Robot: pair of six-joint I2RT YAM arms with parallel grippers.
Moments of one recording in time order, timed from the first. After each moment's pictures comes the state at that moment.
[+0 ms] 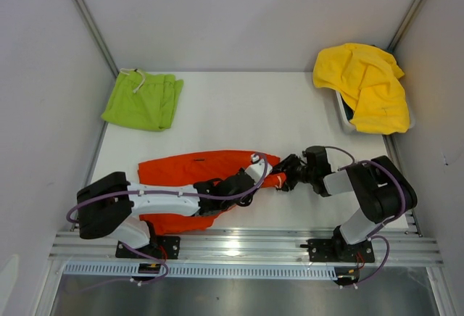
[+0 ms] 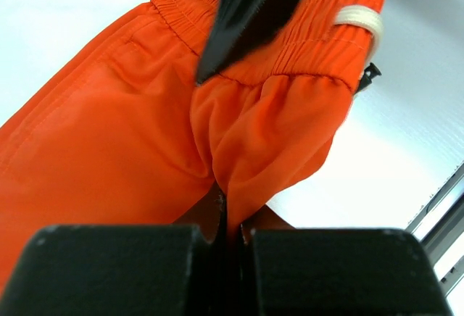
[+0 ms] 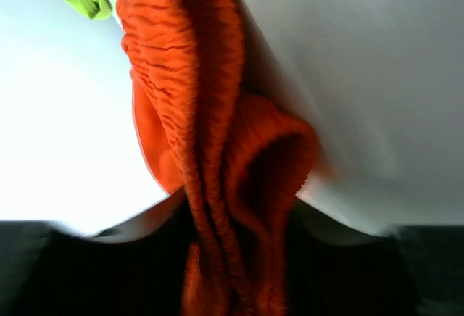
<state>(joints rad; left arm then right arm) -1.21 1.46 0.72 0.15 -0.37 -0.18 0.33 1.61 0.38 0.53 -0.66 1.42</state>
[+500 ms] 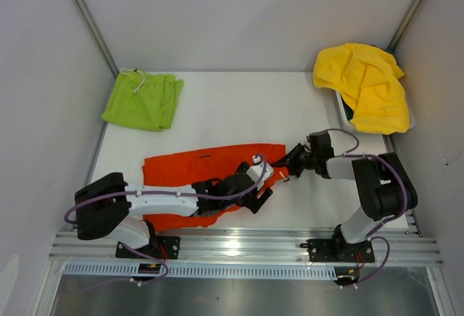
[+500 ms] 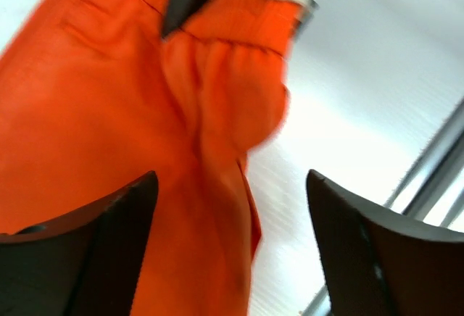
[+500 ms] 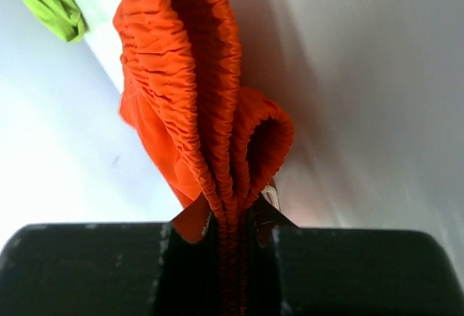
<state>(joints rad) -1.21 1.46 0.71 0.15 -0.29 -0.18 0.25 1.62 0.54 0.25 -0.64 1.19</state>
